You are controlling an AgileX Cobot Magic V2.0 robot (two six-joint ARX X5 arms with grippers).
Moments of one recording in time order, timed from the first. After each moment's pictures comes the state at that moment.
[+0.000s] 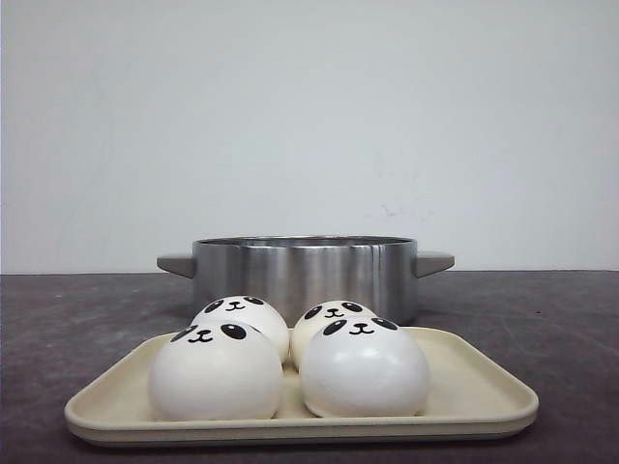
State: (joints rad) left arm 0.01 0.01 0.03 -0.18 0.02 -0.03; right arm 0.13 0.00 0.02 -0.14 0.07 0.17
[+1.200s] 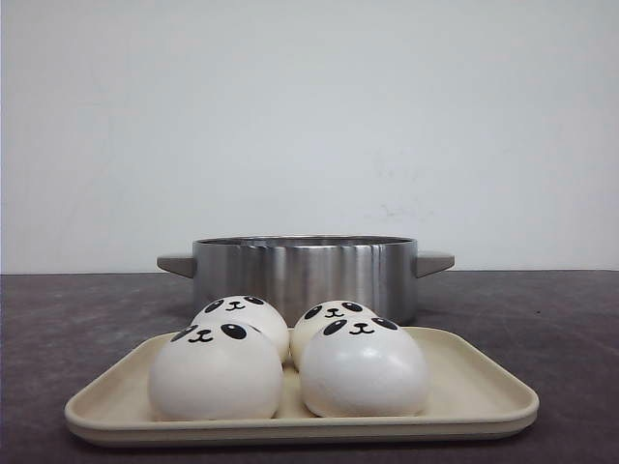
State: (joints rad) left arm 0.01 0.66 0.95 -0.50 0.47 -0.26; right arm 0.13 0.60 0.97 -0.23 -0.38 0.20
